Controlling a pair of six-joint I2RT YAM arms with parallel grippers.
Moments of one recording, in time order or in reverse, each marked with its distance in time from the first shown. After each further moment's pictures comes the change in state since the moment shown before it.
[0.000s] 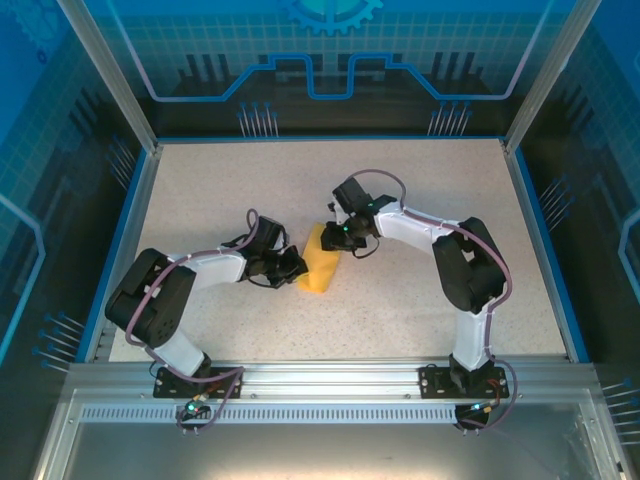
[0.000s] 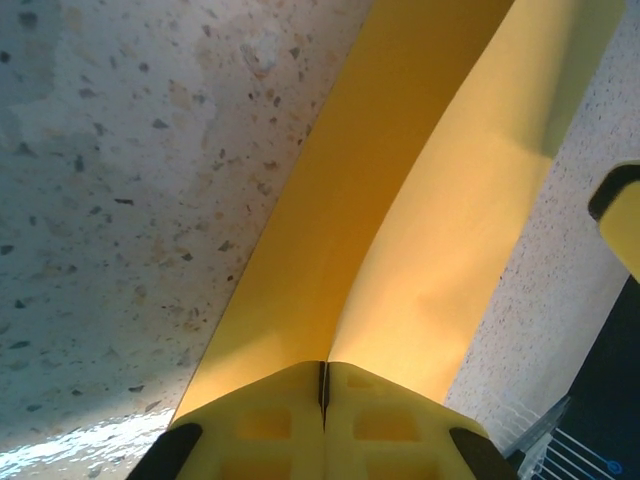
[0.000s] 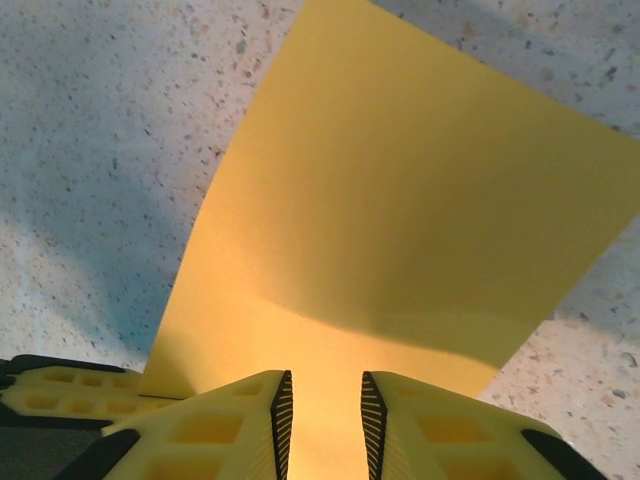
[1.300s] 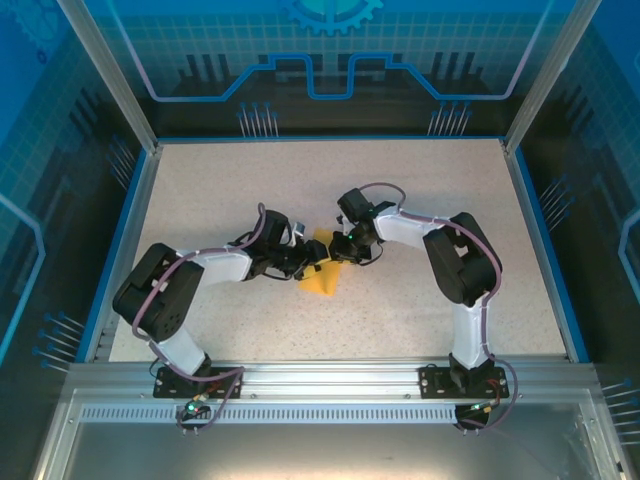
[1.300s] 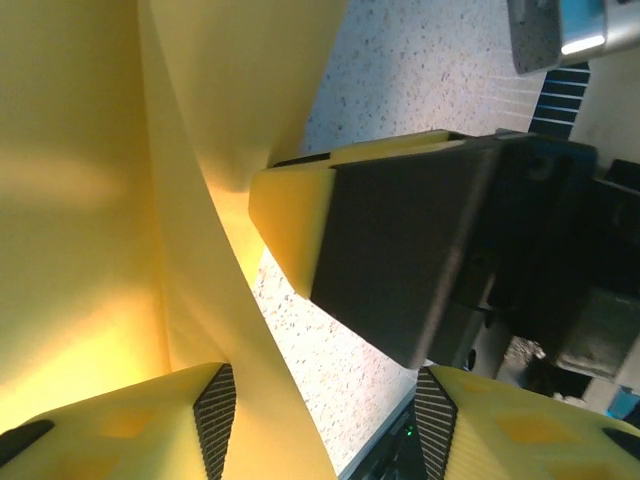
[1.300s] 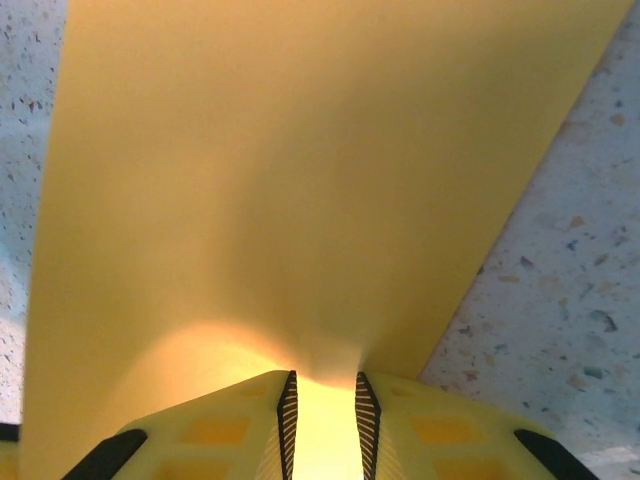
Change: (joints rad) left arm -0.022 0.058 0.021 0.246 0.180 -0.075; right arm -0.033 0.067 -0.050 -0.010 -0.052 0.082
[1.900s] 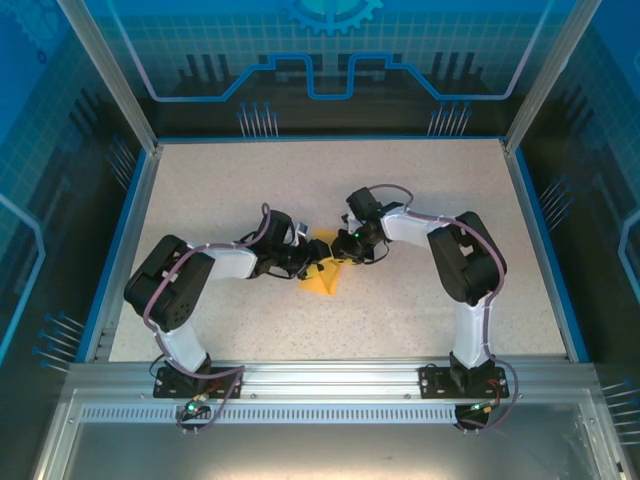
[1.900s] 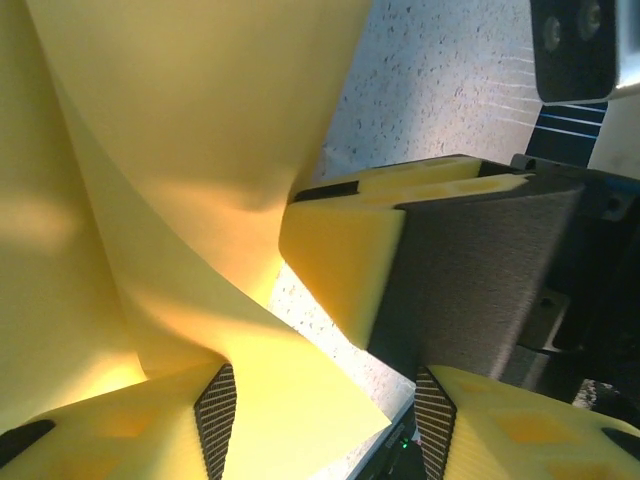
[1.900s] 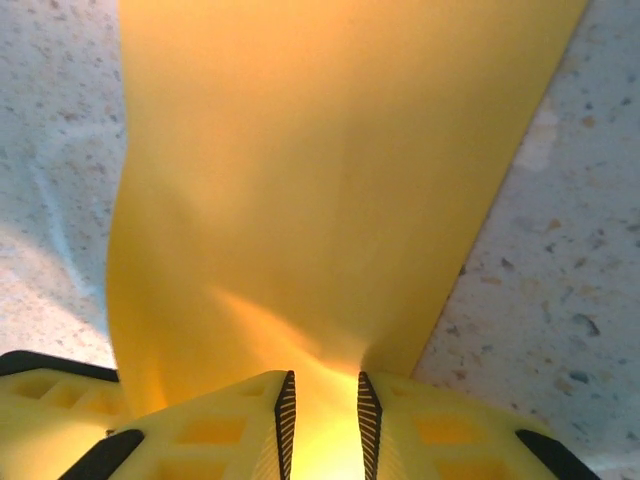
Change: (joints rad) left arm 0.000 0.075 0.021 0.059 0.010 -0.029; right arm -0.051 -0.029 -0.061 0.072 -0.107 0.019
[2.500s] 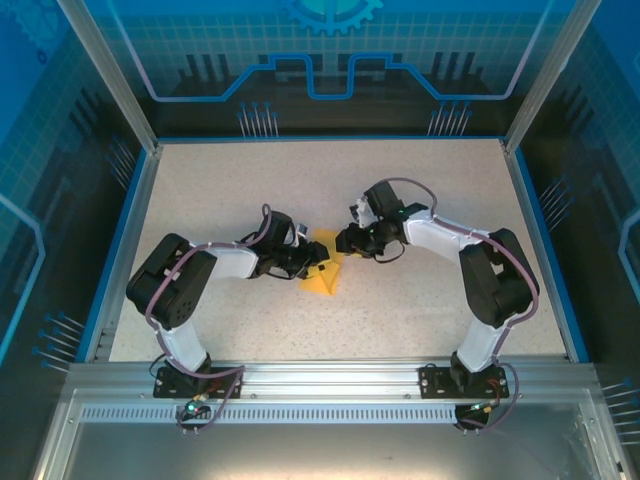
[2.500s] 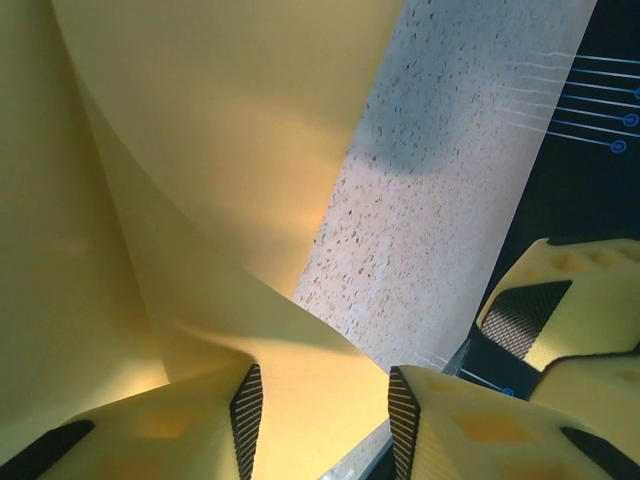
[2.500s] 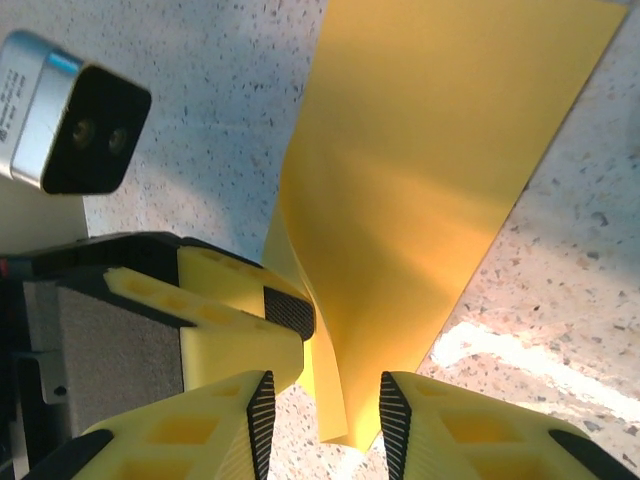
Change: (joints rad) left arm 0.000 0.016 0.001 -0.002 -0.011 0.000; right arm -0.035 -0.206 -0.109 0.033 -0.095 -0.080
